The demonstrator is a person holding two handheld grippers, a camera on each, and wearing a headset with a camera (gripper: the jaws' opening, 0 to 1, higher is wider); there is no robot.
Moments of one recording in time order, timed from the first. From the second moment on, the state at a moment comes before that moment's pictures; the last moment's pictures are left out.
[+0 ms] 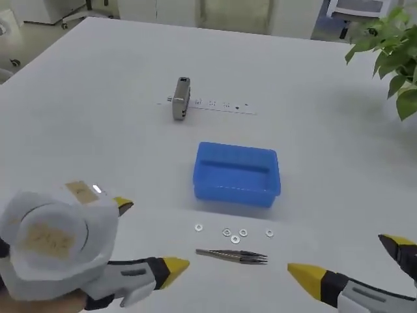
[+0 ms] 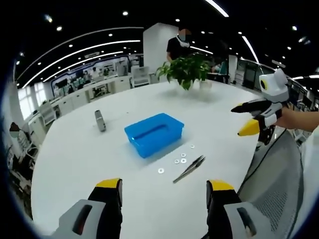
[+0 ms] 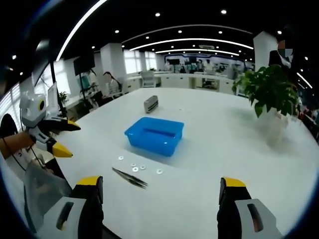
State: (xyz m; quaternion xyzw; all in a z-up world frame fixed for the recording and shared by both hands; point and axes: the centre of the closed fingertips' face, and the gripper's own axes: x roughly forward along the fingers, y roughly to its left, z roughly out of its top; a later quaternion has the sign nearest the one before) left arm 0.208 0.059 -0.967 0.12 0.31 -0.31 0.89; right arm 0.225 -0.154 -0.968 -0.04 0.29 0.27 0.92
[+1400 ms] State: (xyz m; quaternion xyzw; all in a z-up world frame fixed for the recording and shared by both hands) left arm 0.231 0.003 -1.079 0.29 0.37 -0.48 0.74; right arm 0.217 -0.139 -0.991 -0.05 0.33 0.30 0.89
